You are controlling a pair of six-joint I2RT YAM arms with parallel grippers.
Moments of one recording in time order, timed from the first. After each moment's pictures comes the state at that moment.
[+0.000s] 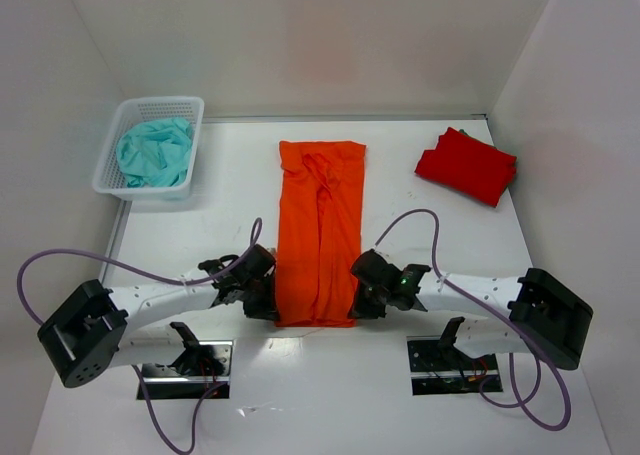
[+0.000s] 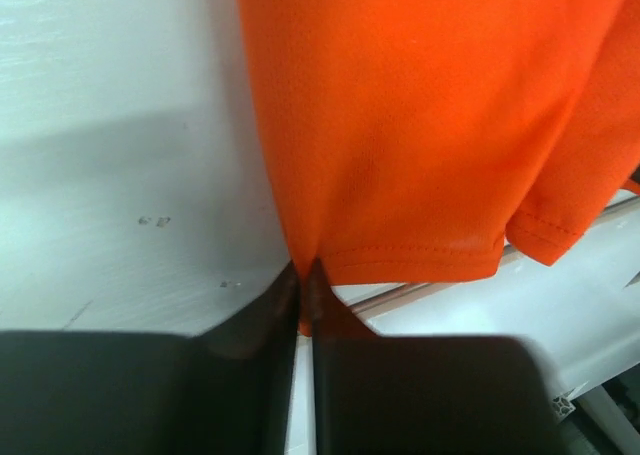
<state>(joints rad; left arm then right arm) -0.79 1.20 0.49 -0.44 0.19 -0.89 0.97 1.23 0.48 -0.34 -0.04 1.19</state>
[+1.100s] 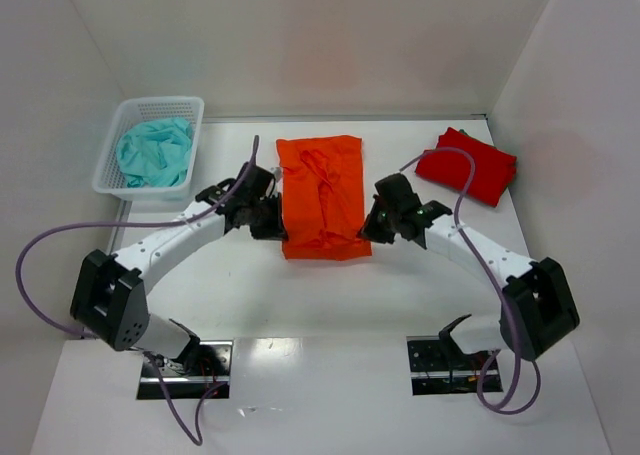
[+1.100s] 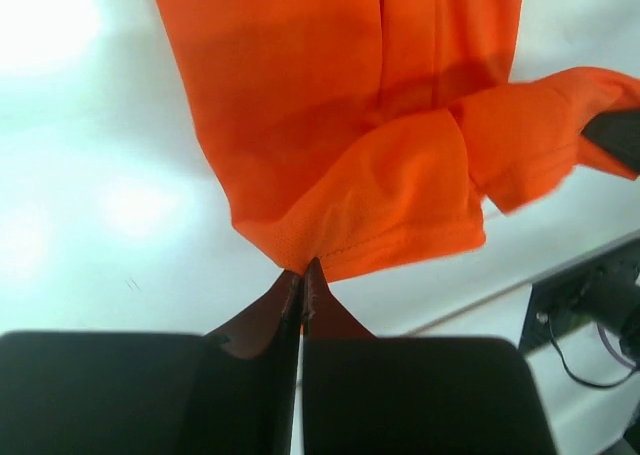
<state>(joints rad) -0.54 1.43 1.08 -0.65 0.17 -0.60 0.53 1.32 0.88 -0.46 -0.03 0.90</state>
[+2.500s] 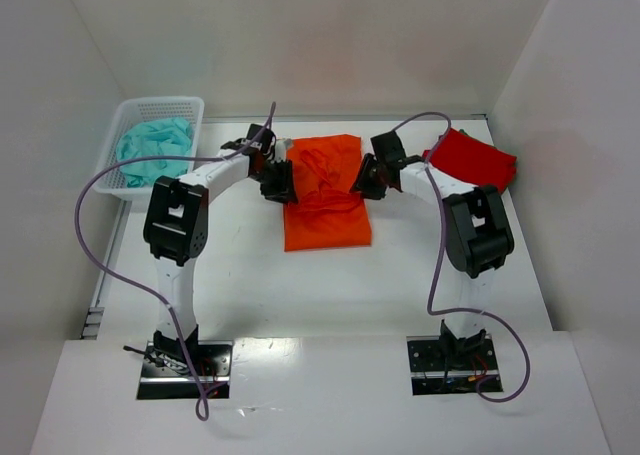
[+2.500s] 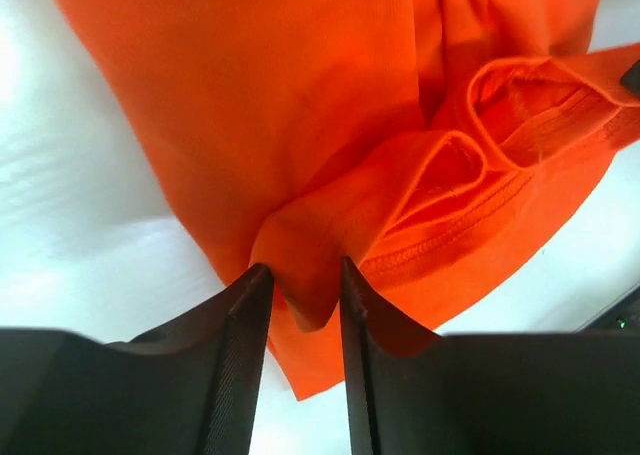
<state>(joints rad) -0.29 2.11 1.63 -0.63 0.44 -0.29 0.33 1.92 1.34 -0.33 -0.10 0.70</state>
